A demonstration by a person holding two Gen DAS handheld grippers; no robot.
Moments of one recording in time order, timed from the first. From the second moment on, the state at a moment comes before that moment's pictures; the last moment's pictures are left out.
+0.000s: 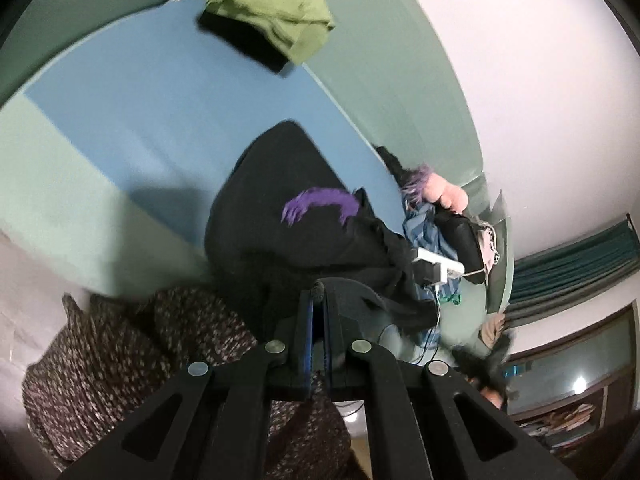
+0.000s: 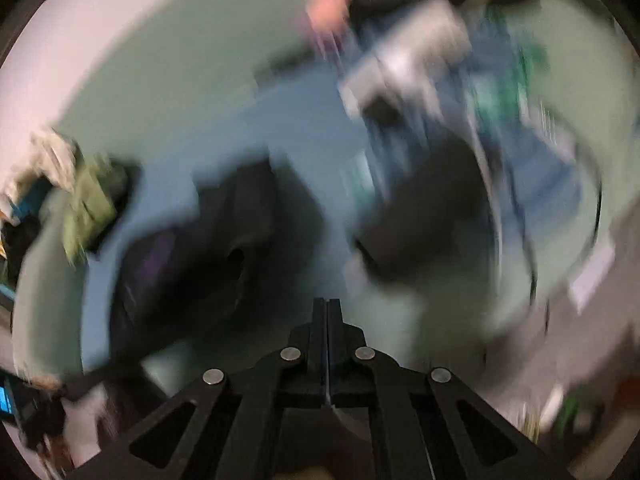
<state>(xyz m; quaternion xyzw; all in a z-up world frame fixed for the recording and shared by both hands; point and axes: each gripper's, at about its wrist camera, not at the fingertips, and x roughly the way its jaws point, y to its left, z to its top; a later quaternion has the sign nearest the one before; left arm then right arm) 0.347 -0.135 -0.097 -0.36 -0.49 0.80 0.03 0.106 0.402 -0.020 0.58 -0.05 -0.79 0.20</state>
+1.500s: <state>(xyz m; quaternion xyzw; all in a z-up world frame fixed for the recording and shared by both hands) 0.246 -0.190 -0.152 -0.46 -0.39 0.78 -0.14 0.104 0.303 0.013 0.49 0.08 -0.78 0.38</state>
